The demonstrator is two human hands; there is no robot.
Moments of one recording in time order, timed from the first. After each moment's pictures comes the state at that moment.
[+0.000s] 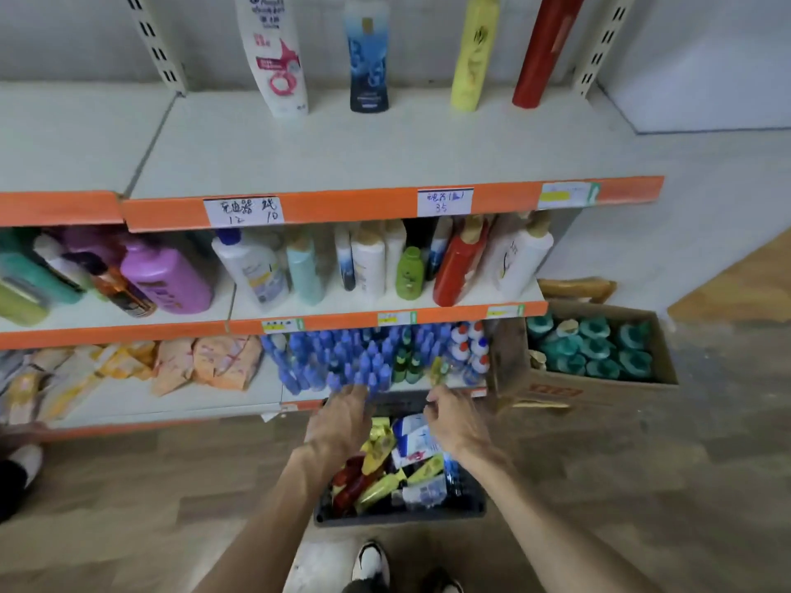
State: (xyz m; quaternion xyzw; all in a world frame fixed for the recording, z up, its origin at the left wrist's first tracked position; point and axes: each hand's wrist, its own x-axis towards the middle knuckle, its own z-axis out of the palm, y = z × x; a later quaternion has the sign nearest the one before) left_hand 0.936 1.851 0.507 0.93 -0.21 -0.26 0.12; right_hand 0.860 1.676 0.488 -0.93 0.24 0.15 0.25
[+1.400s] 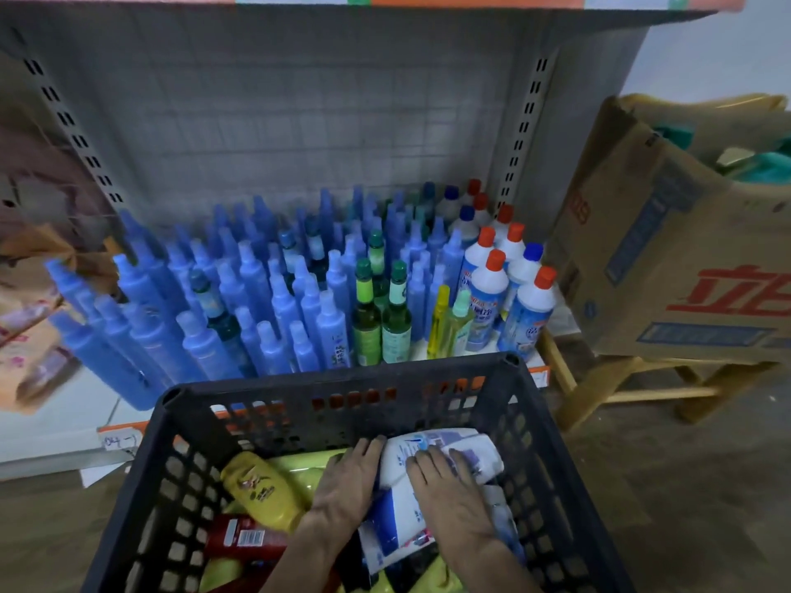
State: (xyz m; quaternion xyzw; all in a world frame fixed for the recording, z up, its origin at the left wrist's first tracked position) left_hand 0.973 1.731 -0.200 0.93 -0.32 -0.20 0.03; right_hand 0.870 1.602 -0.218 -1.00 0.02 0.04 0.00
